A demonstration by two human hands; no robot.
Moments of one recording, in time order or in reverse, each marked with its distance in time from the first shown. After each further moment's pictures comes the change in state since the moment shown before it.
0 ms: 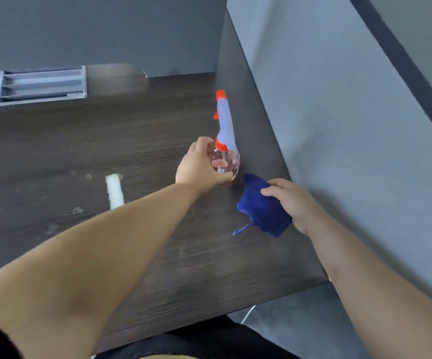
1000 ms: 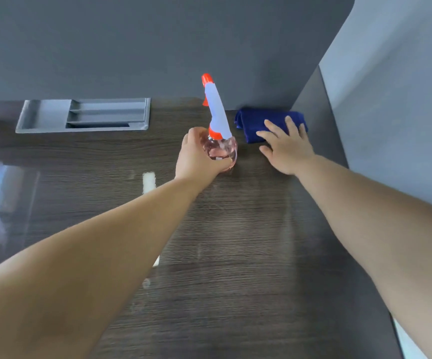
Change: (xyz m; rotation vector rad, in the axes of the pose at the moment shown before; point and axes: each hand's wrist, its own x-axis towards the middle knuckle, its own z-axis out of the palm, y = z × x) left_hand 0.116 -0.049 -0.119 -0.168 0.234 -0.171; right_hand 0.232 -0.157 0.105 -1.372 0.045 -0.592
